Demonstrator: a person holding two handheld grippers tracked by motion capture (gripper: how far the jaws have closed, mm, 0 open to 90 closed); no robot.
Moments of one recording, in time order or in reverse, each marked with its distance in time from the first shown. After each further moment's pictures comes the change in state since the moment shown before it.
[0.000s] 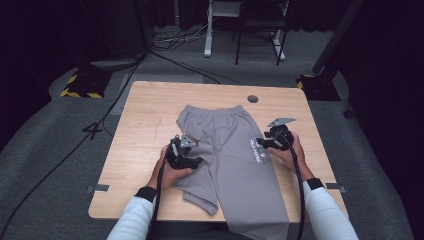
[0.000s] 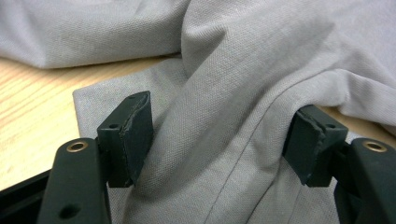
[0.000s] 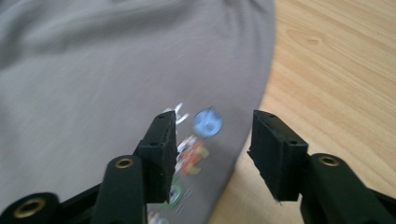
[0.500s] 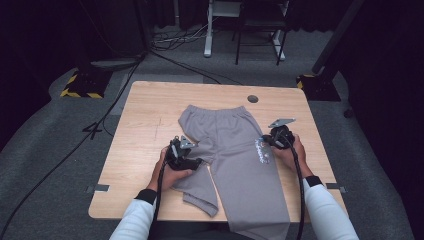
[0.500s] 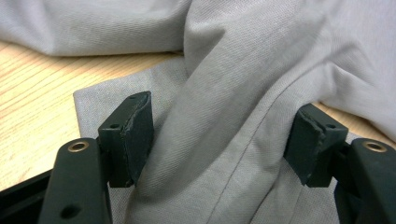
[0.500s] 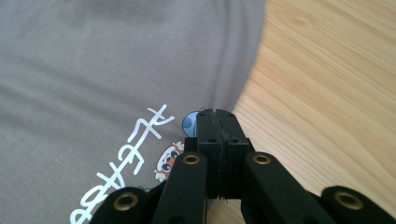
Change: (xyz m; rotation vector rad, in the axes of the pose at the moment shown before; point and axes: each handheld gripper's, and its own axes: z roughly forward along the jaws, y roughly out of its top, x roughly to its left) left arm -0.003 0.003 0.001 0.012 0.010 -0.020; right arm -0.014 -0.012 0.005 0.042 -0.034 -0.034
